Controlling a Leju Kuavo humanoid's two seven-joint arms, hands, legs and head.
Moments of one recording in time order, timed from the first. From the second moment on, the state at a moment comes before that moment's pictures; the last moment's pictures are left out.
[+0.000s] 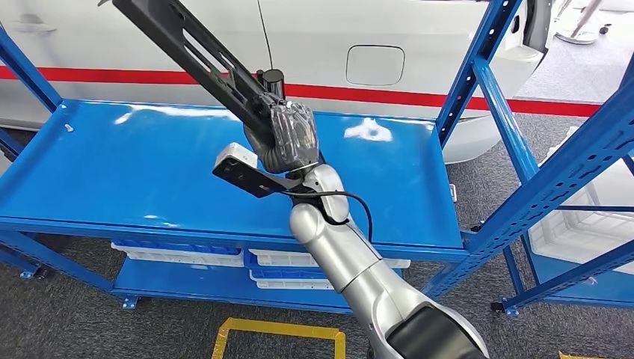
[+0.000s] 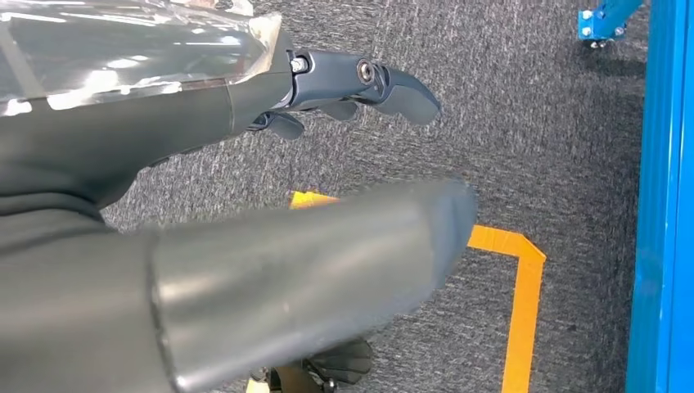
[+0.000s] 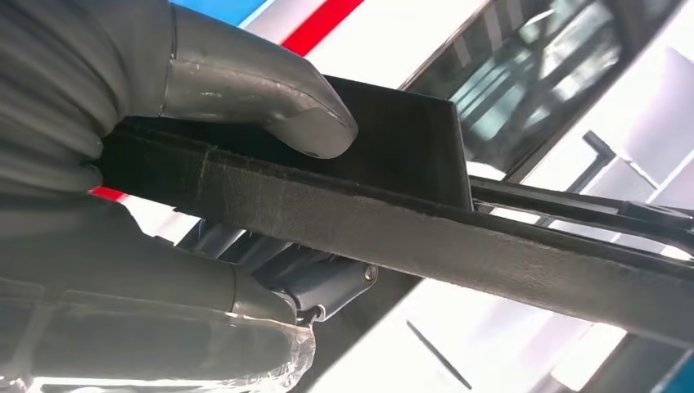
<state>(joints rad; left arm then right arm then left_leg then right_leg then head) -0.10 -0.10 0.80 -0.20 -0.72 0.14 -0.58 -0.72 0.35 0.43 -0.98 0.73 -0.62 -0.30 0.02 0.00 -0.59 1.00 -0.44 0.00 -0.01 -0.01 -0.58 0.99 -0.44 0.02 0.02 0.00</state>
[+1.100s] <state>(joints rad) -0.10 -0.10 0.82 -0.20 -0.75 0.20 -0.53 -0.67 0.27 0.40 -1.26 0.17 -0.23 -0.33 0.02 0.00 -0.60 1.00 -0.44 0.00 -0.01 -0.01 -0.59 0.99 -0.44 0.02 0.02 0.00</state>
